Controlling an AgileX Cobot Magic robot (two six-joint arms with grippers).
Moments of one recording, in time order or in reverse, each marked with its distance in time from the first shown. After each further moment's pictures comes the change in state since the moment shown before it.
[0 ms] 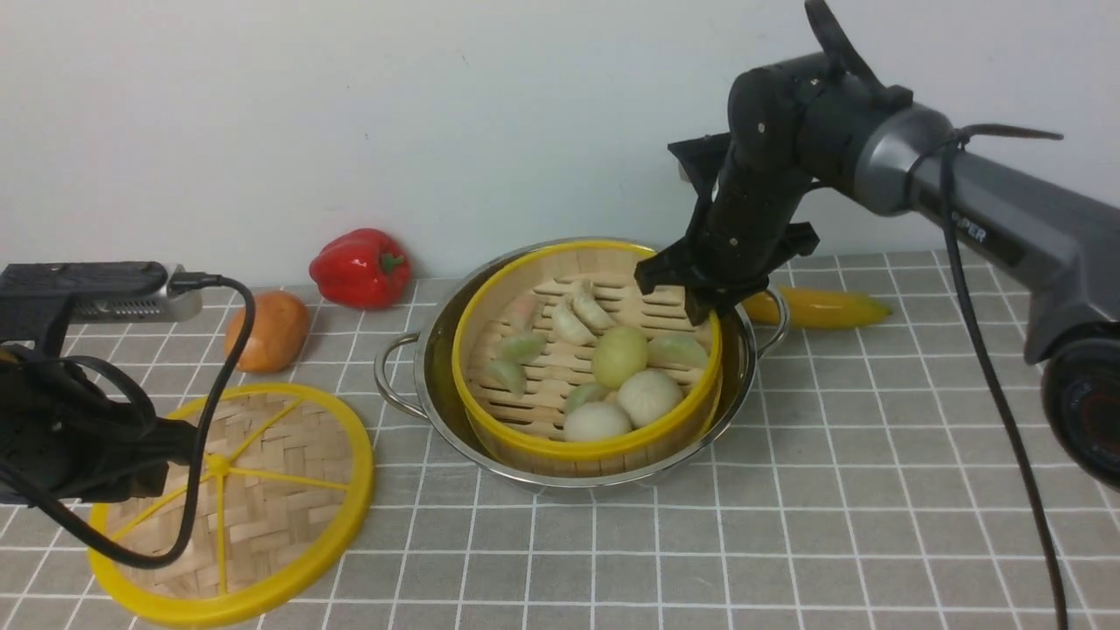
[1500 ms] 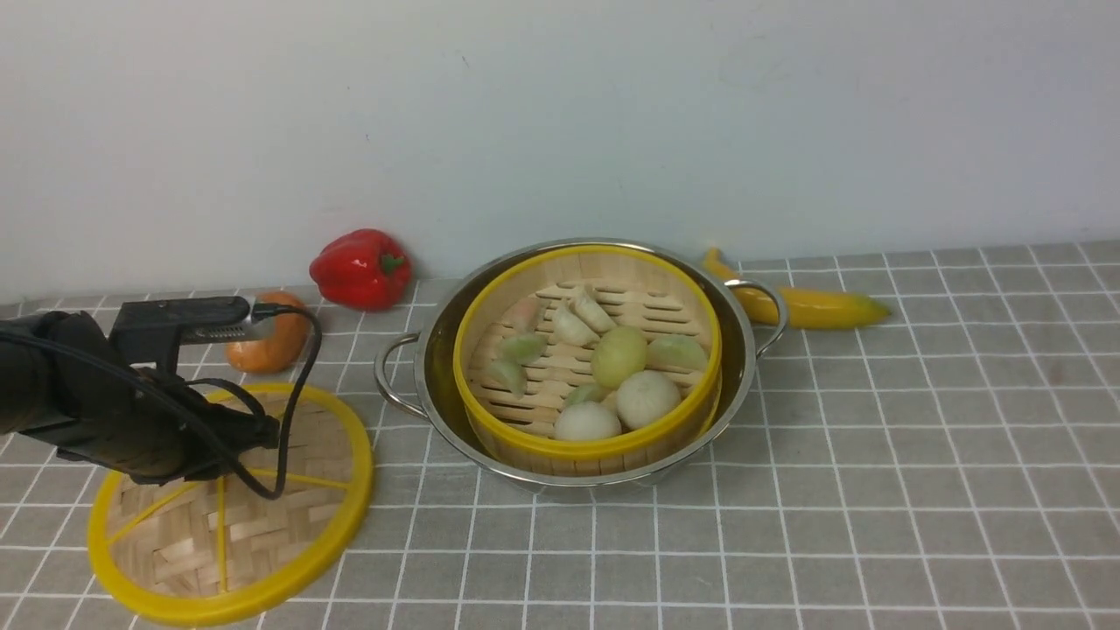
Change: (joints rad) right arm -0.002 -1.158 -0.007 0.092 -0.007 -0.144; left arm 0.000 0.426 -0.023 -0.038 -0.453 0.000
